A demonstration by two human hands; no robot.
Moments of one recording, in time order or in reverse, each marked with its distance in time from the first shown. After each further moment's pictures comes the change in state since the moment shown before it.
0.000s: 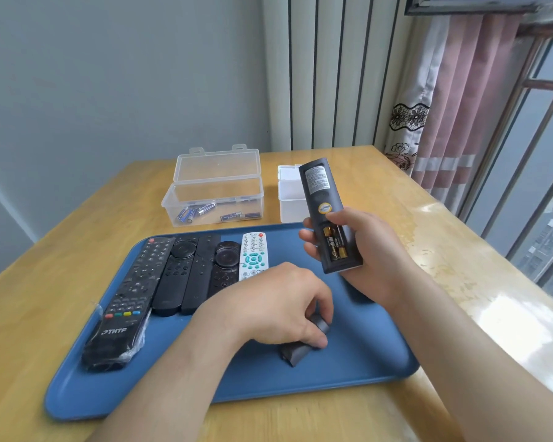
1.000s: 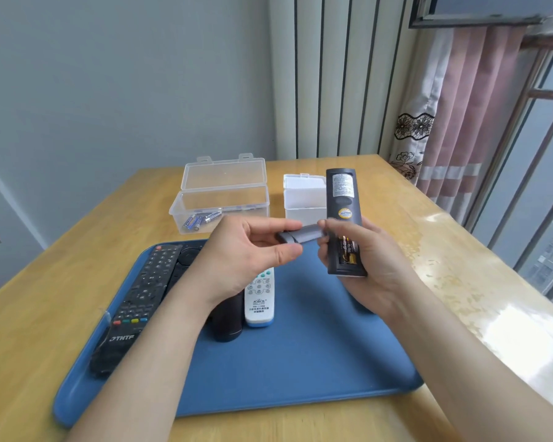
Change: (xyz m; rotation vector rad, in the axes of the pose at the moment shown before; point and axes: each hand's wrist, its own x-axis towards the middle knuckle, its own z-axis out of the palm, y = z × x) left_hand -0.009 -0.031 -0.028 -0.902 0.634 -0.004; right_hand 0.006 0.007 -0.003 0.056 -0.007 -0.077
